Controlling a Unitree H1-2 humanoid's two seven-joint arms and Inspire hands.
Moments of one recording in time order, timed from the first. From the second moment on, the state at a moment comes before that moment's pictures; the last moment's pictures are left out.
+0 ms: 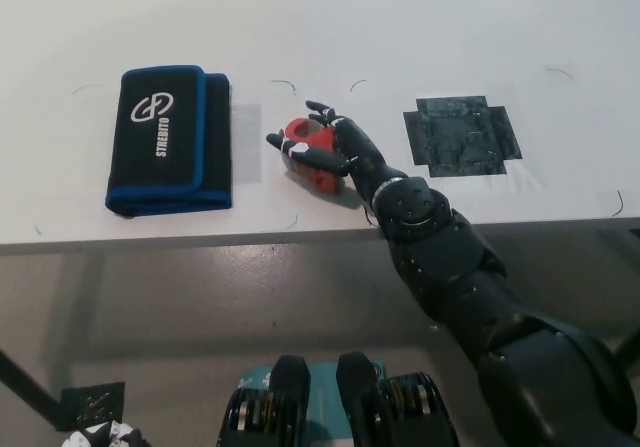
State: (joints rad) left_arm 0.37 0.21 0.04 -0.20 0.09 -0.20 -0.08; right_arm -1.07 0.11 0.07 1.31 -0.10 -0.14 0.02
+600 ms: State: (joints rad) left_arm 0.37 0.21 0.04 -0.21 0.09 -0.20 -0.08; right_arm -1.07 0.10 0.07 1.32 -0.10 -0.15 0.02
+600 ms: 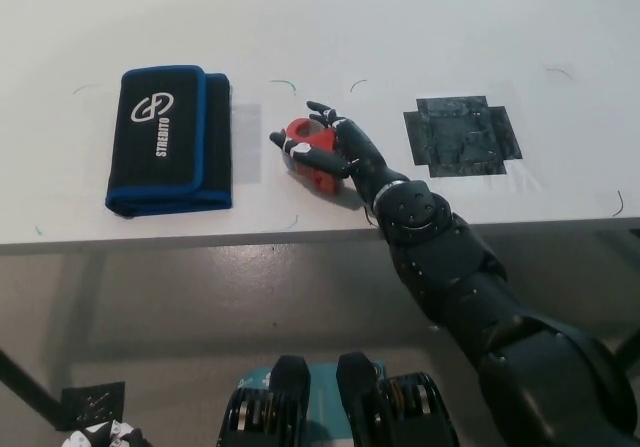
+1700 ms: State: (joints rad) left_arm 0.42 0.21 0.03 -0.20 0.09 -0.20 -0.08; right_arm -0.83 -0.19 0.09 0.55 -0.11 -0.11 0.08
